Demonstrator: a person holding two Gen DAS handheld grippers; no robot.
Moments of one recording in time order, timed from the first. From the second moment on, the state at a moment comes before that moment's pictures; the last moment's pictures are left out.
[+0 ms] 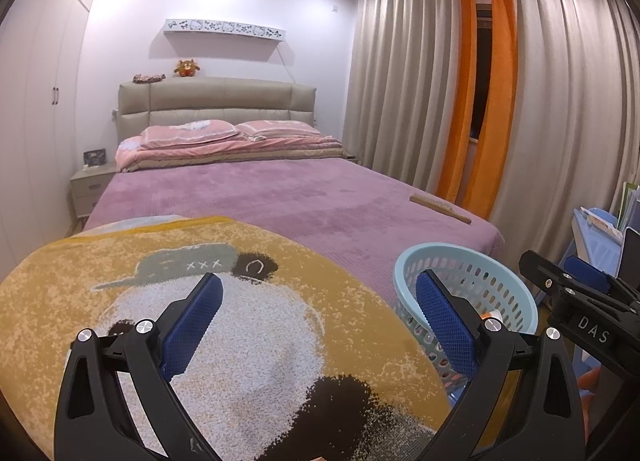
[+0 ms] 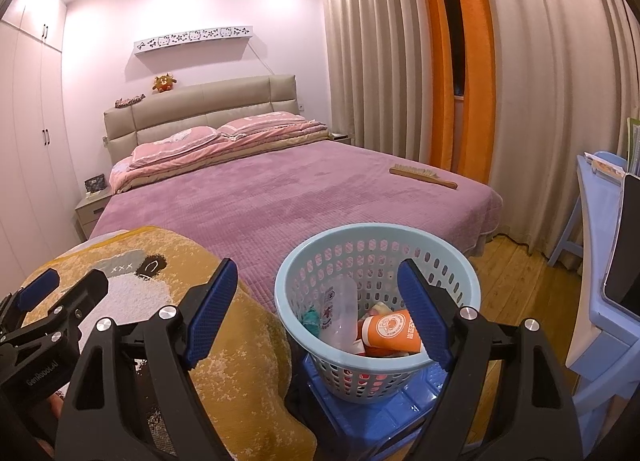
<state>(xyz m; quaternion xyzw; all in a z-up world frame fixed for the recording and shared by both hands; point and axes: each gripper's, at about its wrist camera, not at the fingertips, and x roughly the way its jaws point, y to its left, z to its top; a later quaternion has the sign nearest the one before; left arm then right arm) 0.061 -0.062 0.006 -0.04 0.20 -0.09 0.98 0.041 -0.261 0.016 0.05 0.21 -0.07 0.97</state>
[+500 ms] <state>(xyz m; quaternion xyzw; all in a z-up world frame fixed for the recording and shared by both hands) 0.059 -0.060 0.006 -0.03 0.19 -0.09 0.98 0.042 -0.261 0.016 0.05 0.21 -0.06 0.97</state>
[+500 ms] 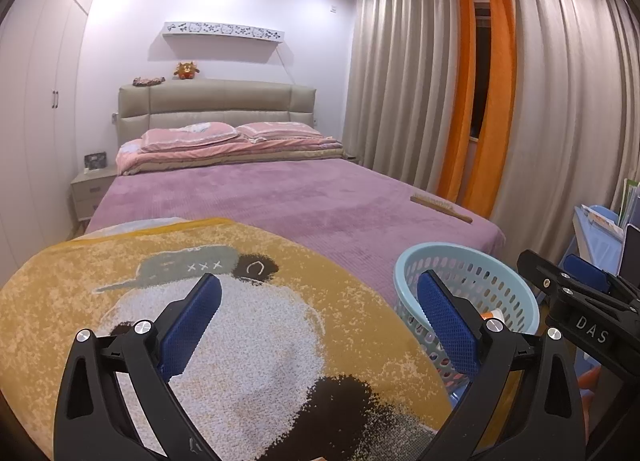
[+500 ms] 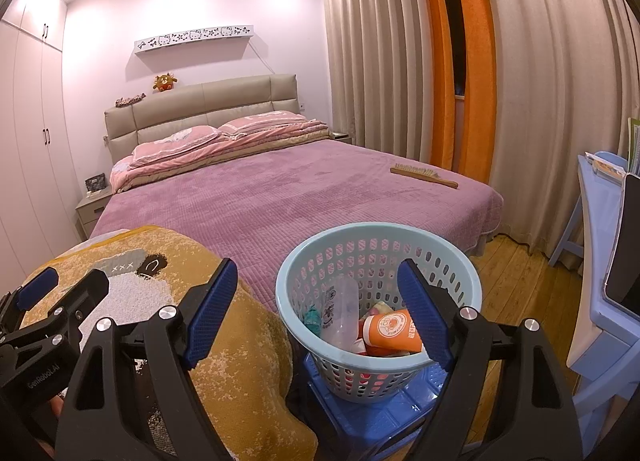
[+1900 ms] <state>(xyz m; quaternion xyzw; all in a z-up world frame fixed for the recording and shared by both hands) 0.059 -0.062 0.007 -0.03 0.19 -0.09 0.98 0.044 -0.257 0.010 0.05 0.21 -0.06 0.97</state>
